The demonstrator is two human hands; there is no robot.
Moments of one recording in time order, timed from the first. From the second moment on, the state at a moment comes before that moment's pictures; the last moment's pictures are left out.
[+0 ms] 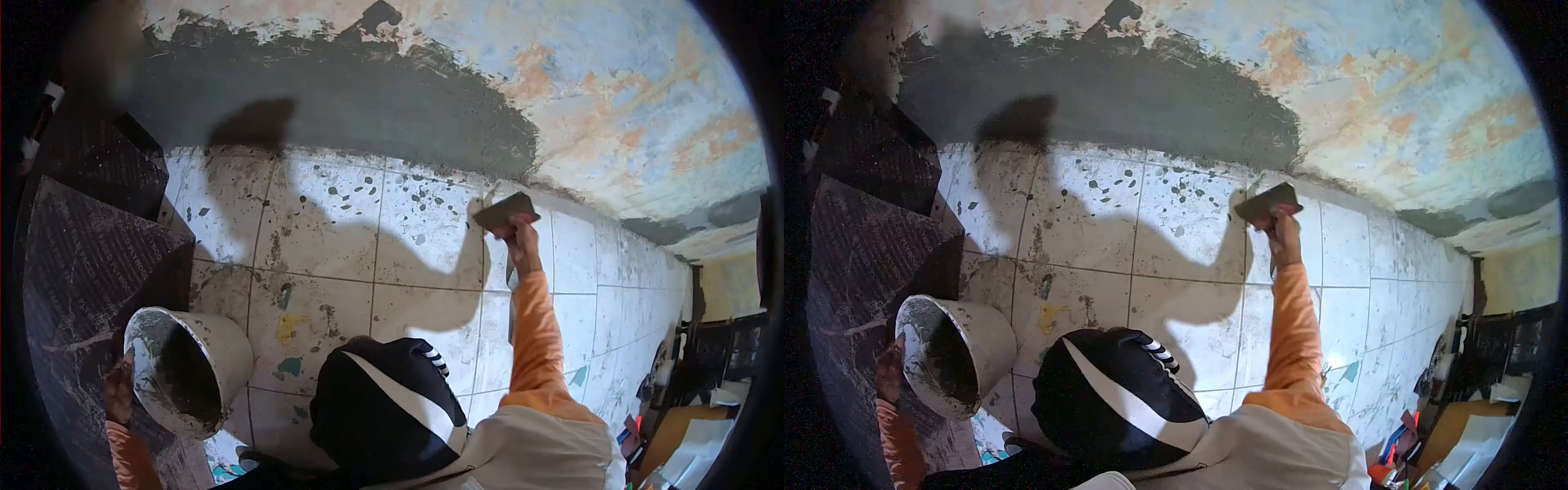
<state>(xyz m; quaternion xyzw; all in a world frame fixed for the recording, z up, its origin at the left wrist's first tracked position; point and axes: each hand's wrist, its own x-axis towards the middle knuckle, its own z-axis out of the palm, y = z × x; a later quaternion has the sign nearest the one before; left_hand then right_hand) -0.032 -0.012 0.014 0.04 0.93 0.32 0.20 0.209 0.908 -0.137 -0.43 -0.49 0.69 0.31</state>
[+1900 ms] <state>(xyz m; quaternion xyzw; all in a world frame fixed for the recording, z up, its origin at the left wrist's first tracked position) -0.031 0.007 -0.002 0.15 0.88 0.42 0.16 -0.115 0.526 0.089 0.16 -0.91 0.03 0.38</state>
